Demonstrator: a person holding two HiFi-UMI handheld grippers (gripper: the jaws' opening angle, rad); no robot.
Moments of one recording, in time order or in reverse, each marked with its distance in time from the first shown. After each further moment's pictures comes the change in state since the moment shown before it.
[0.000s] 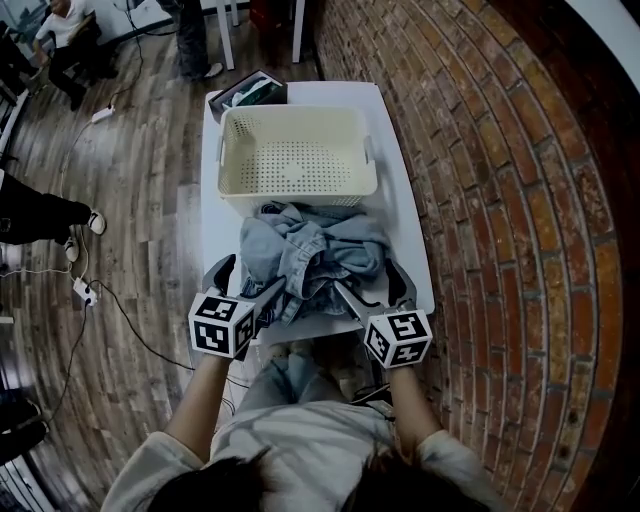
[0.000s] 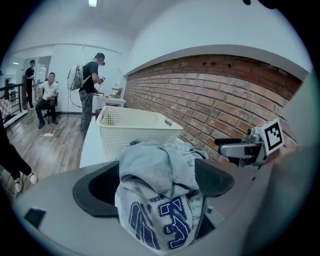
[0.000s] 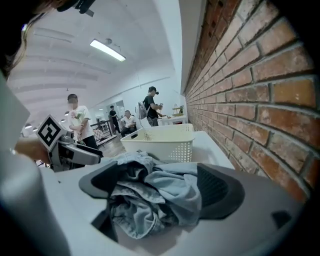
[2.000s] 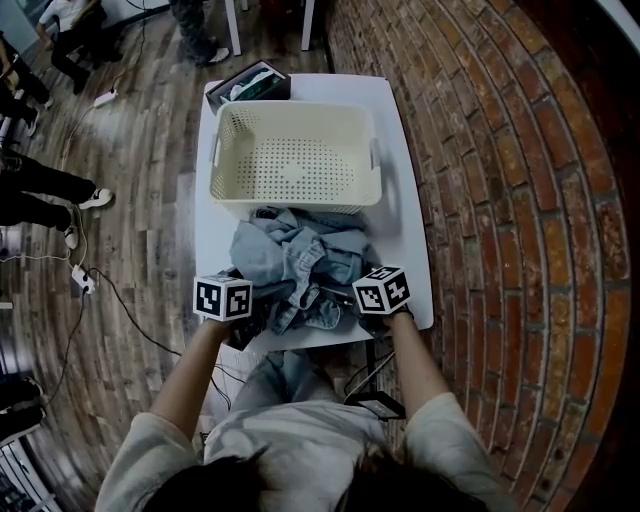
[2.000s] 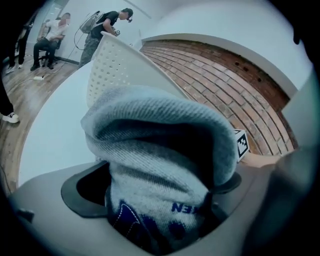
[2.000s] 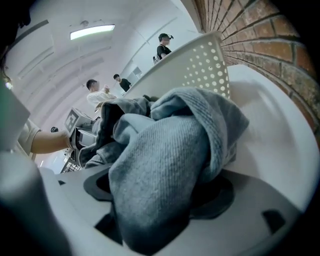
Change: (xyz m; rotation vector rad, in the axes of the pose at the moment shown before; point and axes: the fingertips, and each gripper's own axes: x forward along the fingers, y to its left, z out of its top) left arm 0.089 0.009 -0.072 -0.348 0.239 -0.217; right arm 0.104 -0.002 -0.113 0.099 0.517 0.483
